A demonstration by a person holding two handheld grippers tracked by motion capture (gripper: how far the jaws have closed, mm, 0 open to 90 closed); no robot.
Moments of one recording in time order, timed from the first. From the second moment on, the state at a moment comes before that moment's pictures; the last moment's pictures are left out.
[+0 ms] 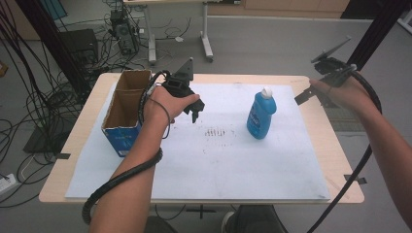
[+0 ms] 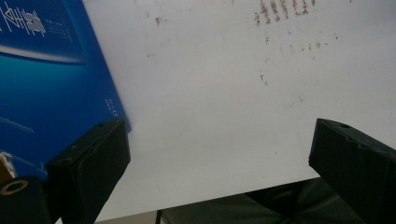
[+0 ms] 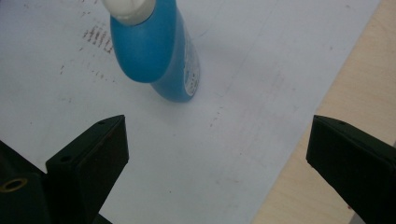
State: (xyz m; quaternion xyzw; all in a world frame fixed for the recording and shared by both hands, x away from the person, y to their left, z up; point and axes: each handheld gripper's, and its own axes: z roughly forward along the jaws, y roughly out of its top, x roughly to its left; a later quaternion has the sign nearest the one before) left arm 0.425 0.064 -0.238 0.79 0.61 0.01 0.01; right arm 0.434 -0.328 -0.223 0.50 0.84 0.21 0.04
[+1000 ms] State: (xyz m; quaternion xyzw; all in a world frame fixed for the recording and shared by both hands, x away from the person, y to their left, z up) left arm 0.425 0.075 -0.261 0.80 0.60 -0.01 0.02; right arm 0.403 -0.297 -0.319 0.46 0.83 0.31 0.11
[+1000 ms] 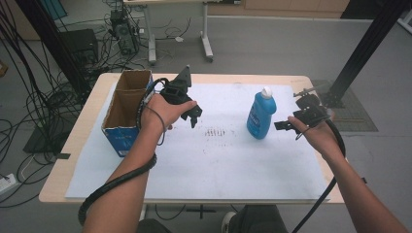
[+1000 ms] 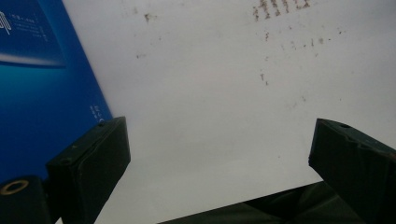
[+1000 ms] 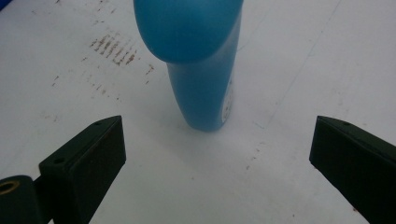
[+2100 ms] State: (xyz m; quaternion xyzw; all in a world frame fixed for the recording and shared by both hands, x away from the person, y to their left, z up) left arm 0.429 0.072 -0.268 0.80 0.60 -0.01 0.03; right arm 0.415 -0.258 -0.372 0.45 0.79 0.39 0.17
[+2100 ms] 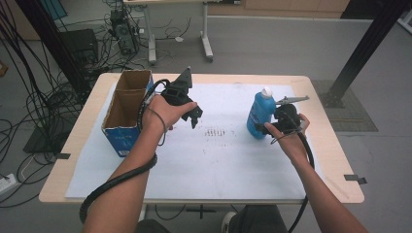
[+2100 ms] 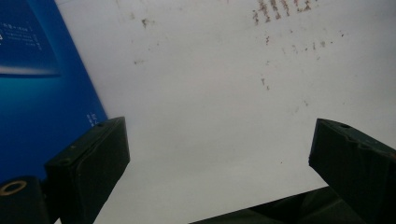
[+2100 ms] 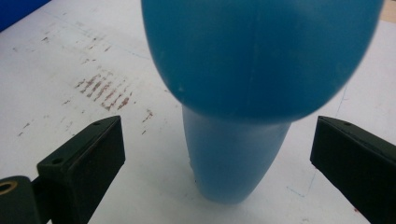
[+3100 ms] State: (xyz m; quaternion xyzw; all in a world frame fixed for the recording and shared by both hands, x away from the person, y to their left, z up) left arm 0.432 0.066 -0.271 0.80 0.59 -0.01 0.02; right arm 0.422 -0.248 -0.384 0.45 0.77 0.40 0.21
